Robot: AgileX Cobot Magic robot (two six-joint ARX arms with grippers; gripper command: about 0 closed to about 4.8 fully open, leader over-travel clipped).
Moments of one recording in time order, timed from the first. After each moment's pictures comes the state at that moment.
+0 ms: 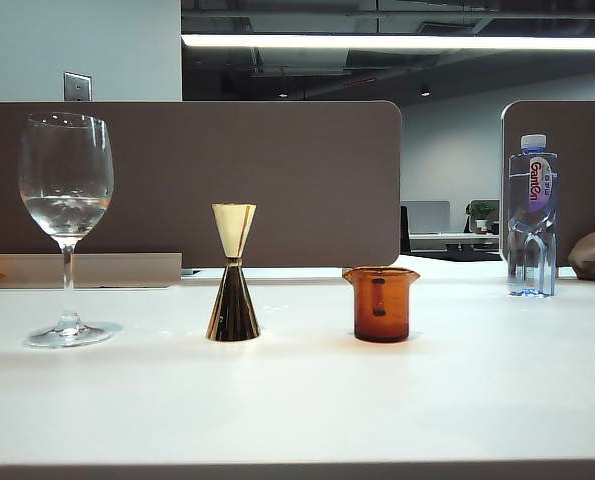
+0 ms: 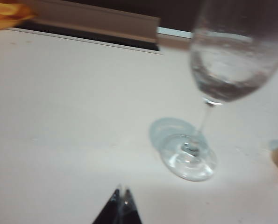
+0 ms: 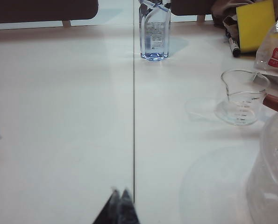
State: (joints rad) left arm 0.01 0.01 0.01 -0.18 0.04 -0.13; right arm 0.05 0.00 0.01 -0.18 0.04 0.05
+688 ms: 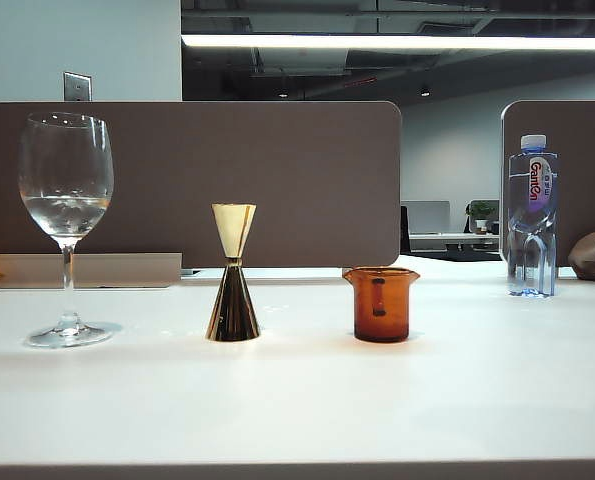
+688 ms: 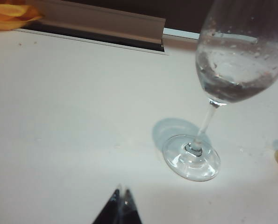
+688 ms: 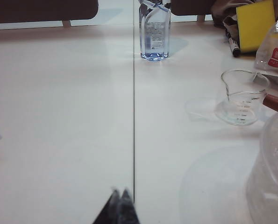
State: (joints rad) left arm 0.02 0.01 0.01 -0.18 0.04 -0.12; right arm 0.05 0.00 0.01 -0.18 0.05 0.05
